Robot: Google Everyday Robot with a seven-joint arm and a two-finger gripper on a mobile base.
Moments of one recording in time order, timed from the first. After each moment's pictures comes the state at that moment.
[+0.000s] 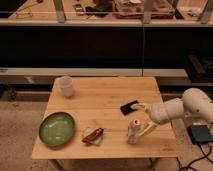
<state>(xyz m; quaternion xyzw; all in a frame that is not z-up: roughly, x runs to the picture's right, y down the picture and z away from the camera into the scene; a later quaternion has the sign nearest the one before) 0.144 0.144 0.660 -0.28 -0.45 0.15 0.84</state>
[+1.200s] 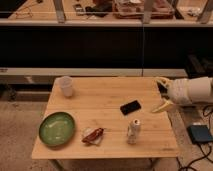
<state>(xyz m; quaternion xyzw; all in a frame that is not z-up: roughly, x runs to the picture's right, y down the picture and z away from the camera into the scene) 0.194 0.013 0.587 -0.10 -0.31 0.09 0.94</state>
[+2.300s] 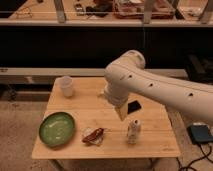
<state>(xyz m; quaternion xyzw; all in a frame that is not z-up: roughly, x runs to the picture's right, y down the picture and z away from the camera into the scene) 0.030 0.070 0.627 -0.22 -0.16 -0.34 0.90</state>
